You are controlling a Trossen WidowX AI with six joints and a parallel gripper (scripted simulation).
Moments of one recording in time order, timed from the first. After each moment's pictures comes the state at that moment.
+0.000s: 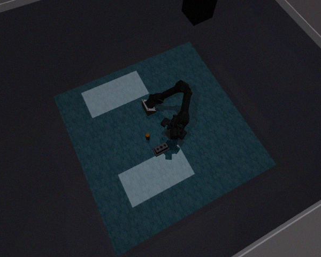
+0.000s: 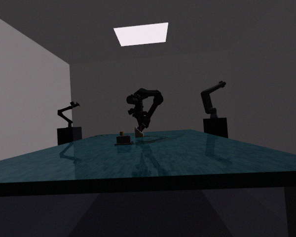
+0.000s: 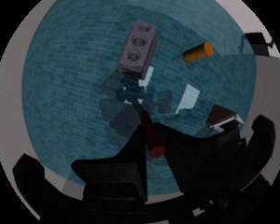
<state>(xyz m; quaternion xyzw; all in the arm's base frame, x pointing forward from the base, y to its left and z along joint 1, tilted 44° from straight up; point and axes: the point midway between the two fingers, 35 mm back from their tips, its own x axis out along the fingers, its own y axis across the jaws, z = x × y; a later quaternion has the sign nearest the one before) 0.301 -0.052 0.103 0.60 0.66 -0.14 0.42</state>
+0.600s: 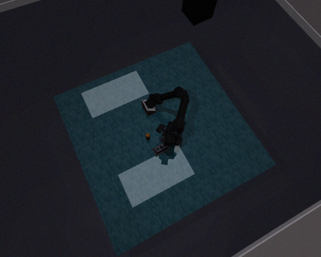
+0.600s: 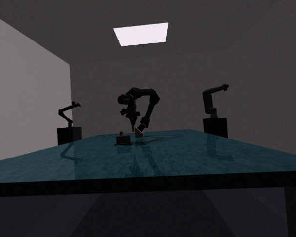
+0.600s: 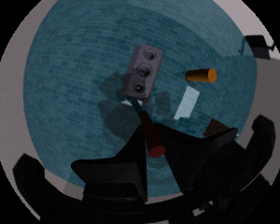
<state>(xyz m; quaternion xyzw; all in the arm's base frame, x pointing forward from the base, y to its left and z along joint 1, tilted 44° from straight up) 0.326 -0.089 0.070 0.60 0.67 -0.14 0.42</state>
